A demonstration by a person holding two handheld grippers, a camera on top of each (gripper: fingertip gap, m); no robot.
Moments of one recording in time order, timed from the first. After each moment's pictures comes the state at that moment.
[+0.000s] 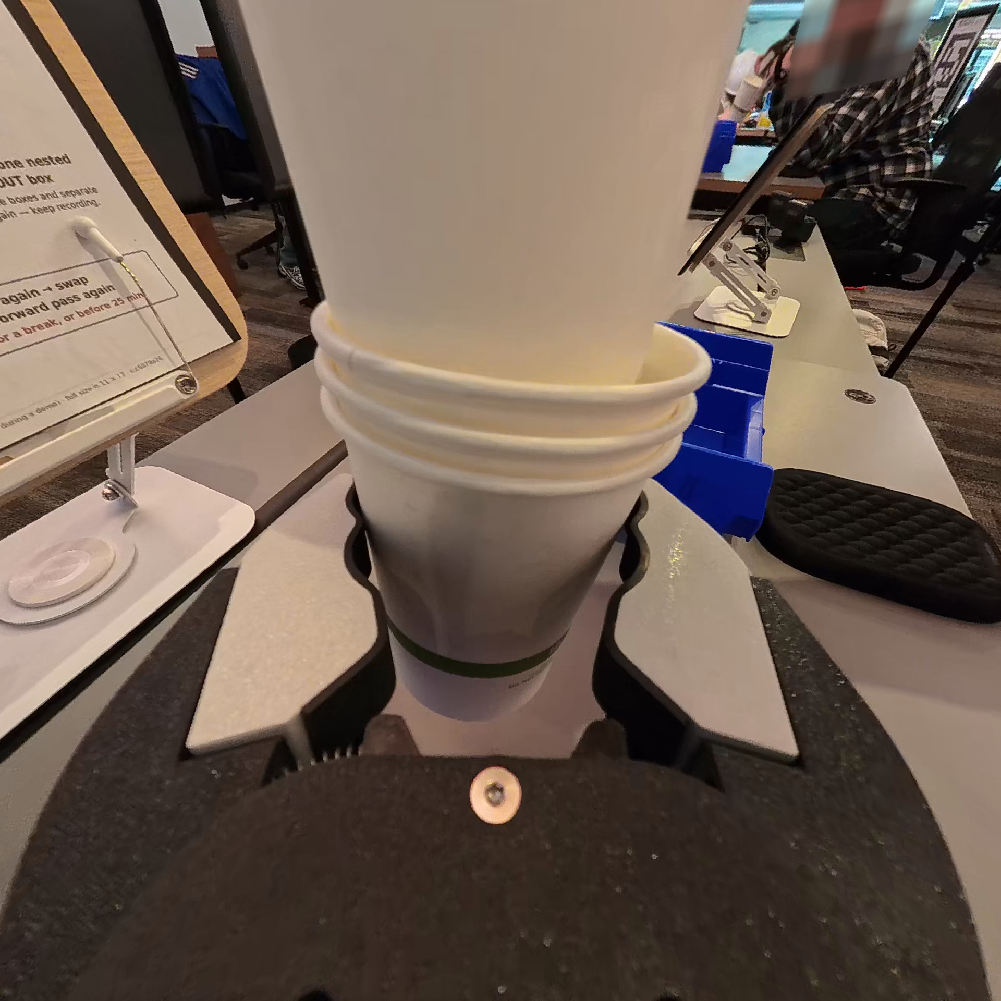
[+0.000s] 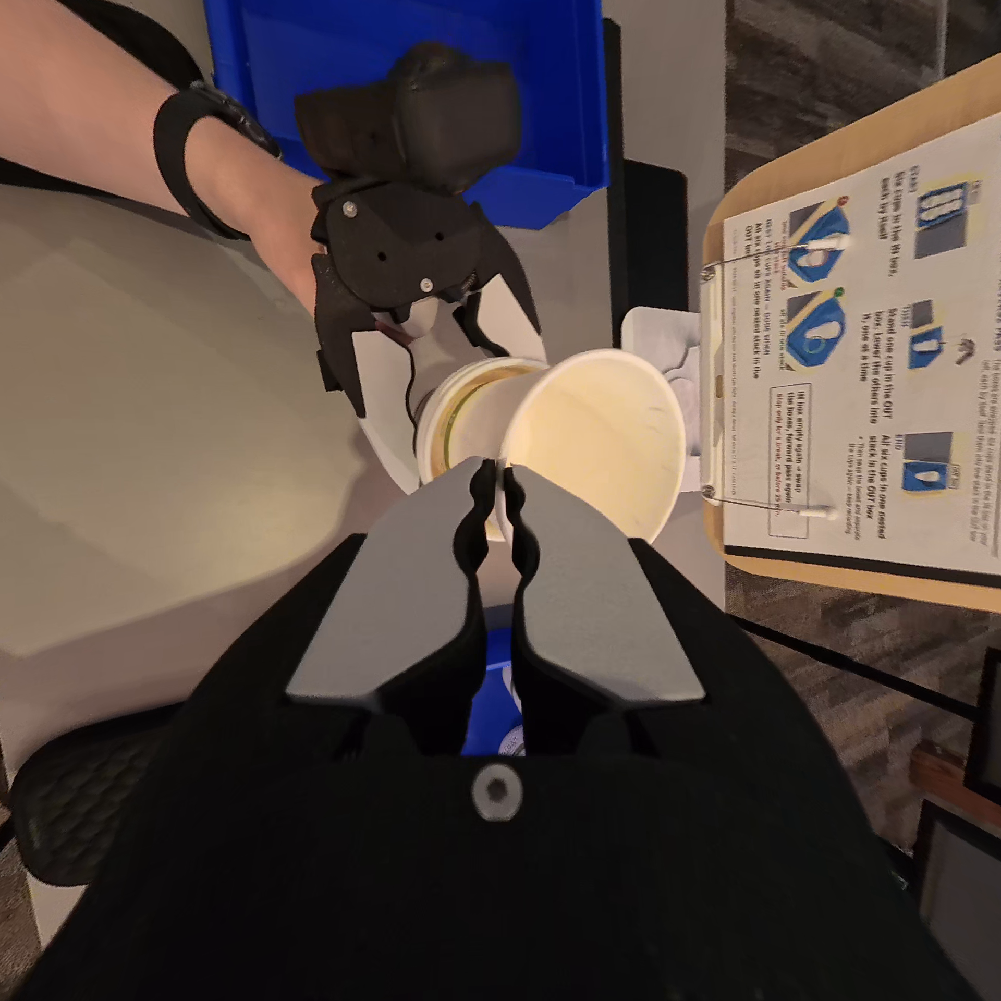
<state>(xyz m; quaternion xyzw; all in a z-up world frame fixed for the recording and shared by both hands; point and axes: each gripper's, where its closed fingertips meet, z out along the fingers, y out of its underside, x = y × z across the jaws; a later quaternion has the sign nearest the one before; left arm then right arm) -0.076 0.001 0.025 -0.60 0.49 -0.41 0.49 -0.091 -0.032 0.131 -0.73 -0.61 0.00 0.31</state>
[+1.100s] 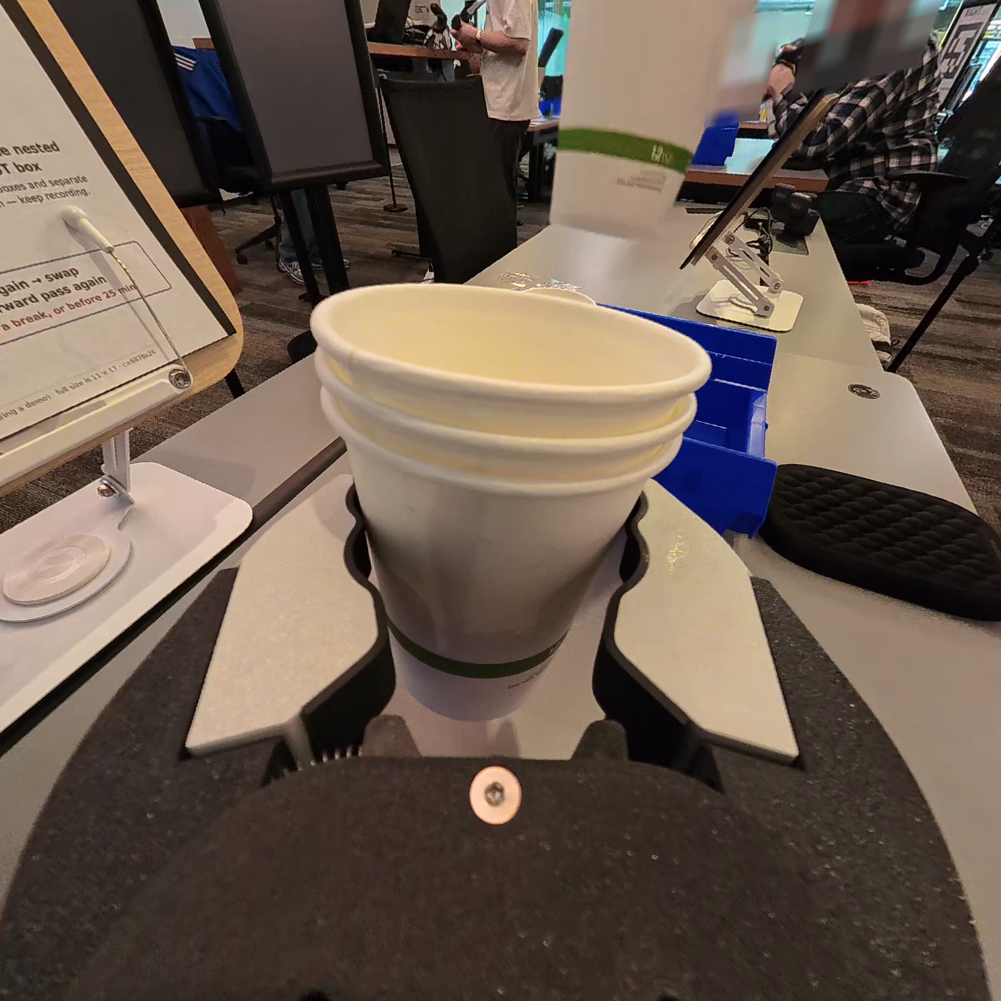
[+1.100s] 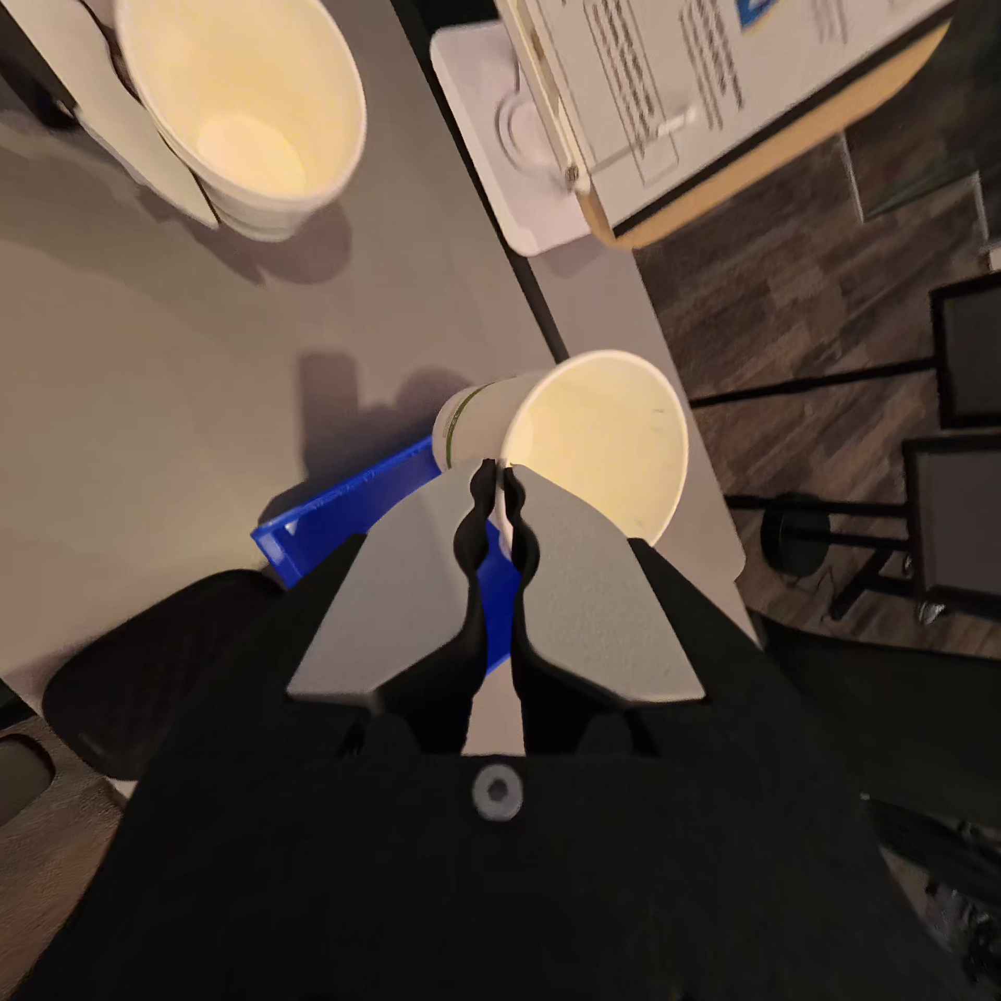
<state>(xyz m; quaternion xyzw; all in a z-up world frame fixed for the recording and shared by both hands) -0.074 0.001 0.021 -0.60 0.49 -0.40 0.48 0.089 -0.060 0.153 -0.84 -0.43 -0.09 0.32</state>
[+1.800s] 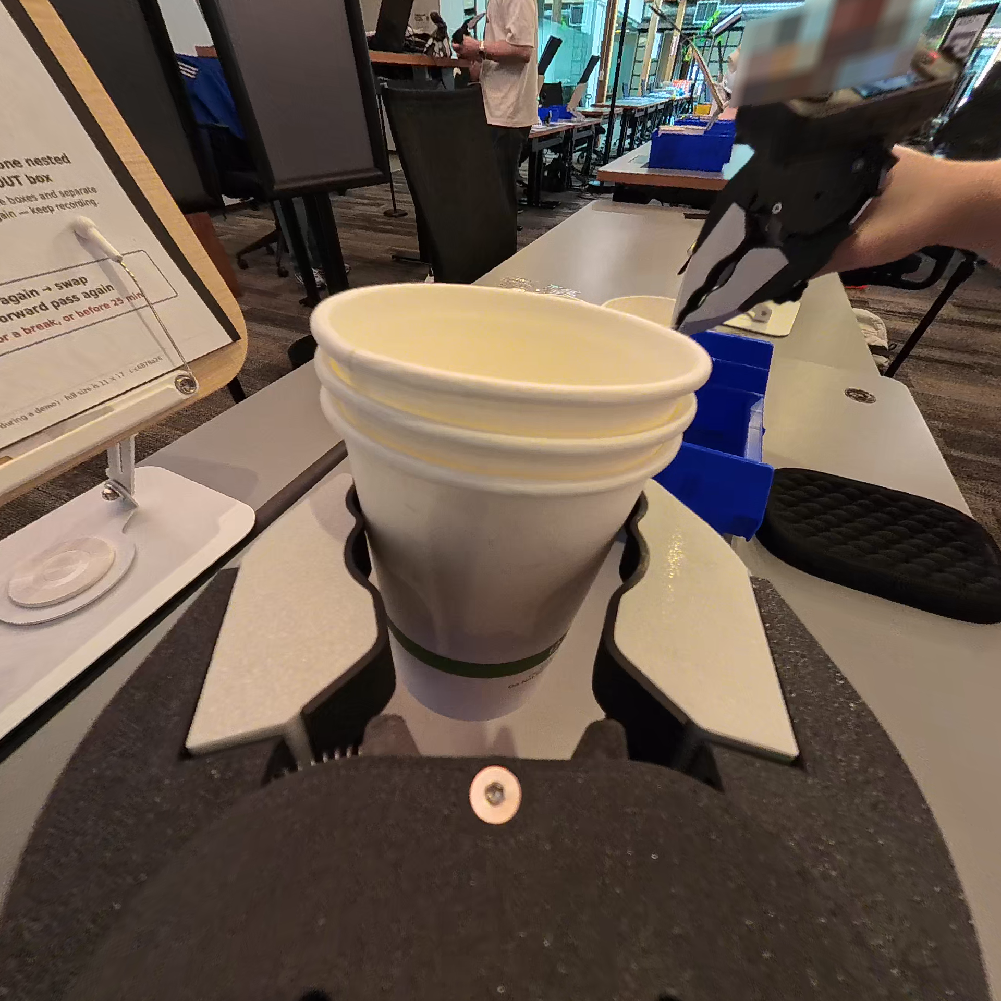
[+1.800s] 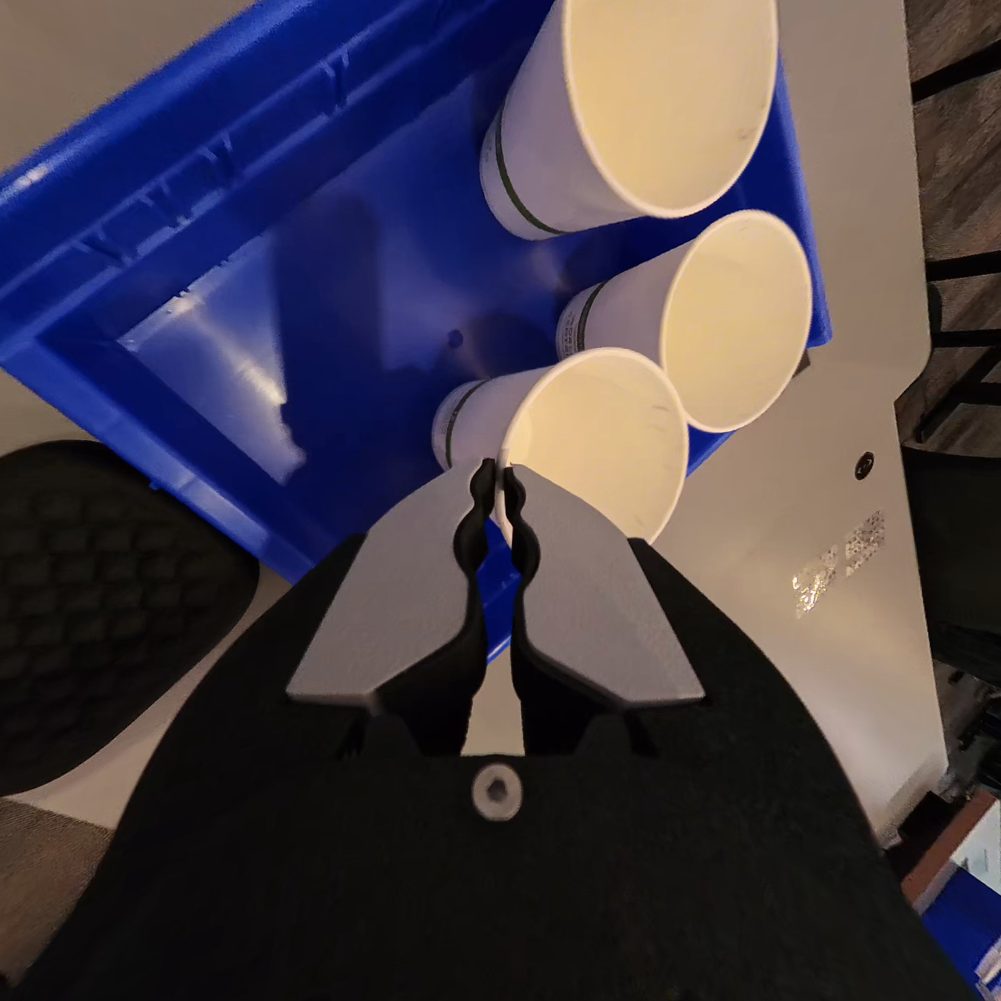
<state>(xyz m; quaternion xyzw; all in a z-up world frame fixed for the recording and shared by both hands) -0.076 0.001 0.024 -0.60 0.49 -0.41 0.49 0.202 -0.099 -0.036 -0.91 -0.35 -0.14 0.19</state>
